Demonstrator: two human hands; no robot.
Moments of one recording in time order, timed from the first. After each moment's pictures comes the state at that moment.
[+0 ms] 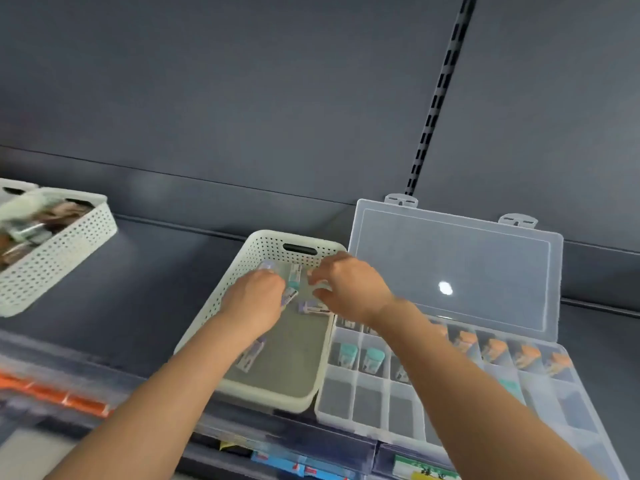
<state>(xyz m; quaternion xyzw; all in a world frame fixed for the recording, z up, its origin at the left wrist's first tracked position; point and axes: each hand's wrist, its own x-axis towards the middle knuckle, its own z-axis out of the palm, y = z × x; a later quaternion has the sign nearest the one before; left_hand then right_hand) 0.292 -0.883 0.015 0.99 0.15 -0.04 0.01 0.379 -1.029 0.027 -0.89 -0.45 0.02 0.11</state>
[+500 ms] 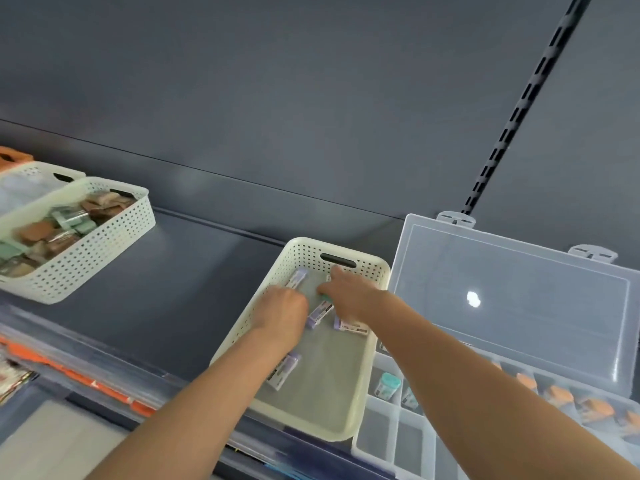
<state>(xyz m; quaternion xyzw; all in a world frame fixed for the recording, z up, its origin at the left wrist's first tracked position) 0.307 -0.855 -0.022 0.97 0.18 -0.11 -0.08 0.409 -0.947 -0.006 -0.87 -0.46 0.15 -0.12</state>
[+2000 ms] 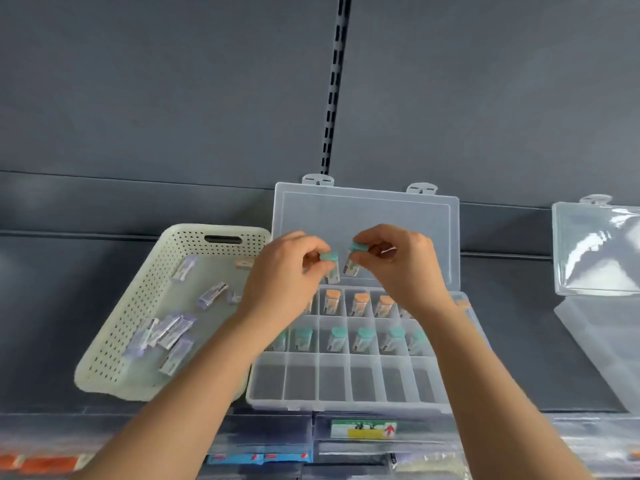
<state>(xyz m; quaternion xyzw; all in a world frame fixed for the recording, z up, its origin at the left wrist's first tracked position) 0.315 -1.001 0.053 0.91 -0.04 0.23 0.34 0.365 -1.168 0.060 -0.87 -0.19 -0.13 0.43</state>
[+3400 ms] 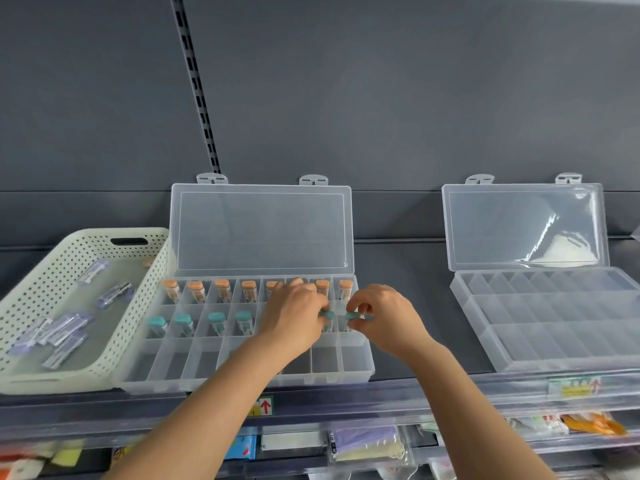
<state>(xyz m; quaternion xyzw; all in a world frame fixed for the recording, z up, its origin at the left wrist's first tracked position) 0.327 -1.193 -0.014 0.98 -0.09 0.10 0.11 0.354 -1.363 -0.017 -0.95 -0.20 -0.02 0.22</state>
